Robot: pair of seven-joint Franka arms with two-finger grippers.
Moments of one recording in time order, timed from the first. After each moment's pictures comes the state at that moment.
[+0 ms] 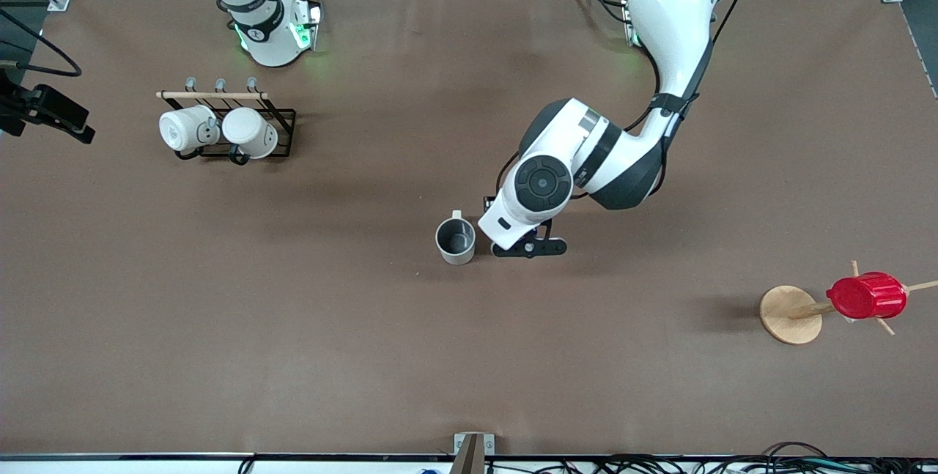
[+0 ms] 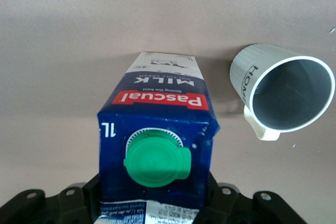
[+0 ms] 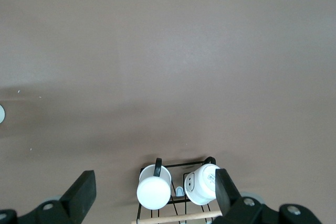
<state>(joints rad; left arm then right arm) -0.58 0.74 -0.10 -1.19 -0.09 1.72 -0.65 -0.02 0.01 0.00 -1.46 -0.05 1.48 0.09</state>
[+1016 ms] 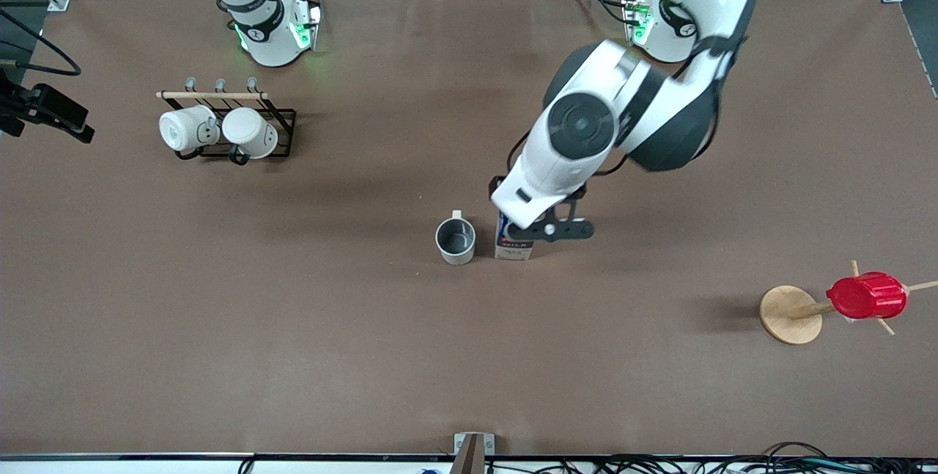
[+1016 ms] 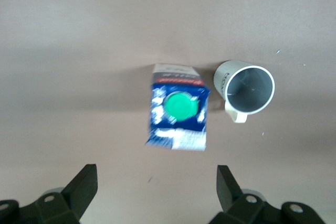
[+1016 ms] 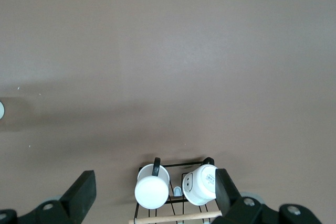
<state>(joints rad) -0.55 0.55 -0.07 -1.17 -0.09 1.62 -0.62 -0.02 0.01 0.00 -1.46 -0.04 1.47 0.06</state>
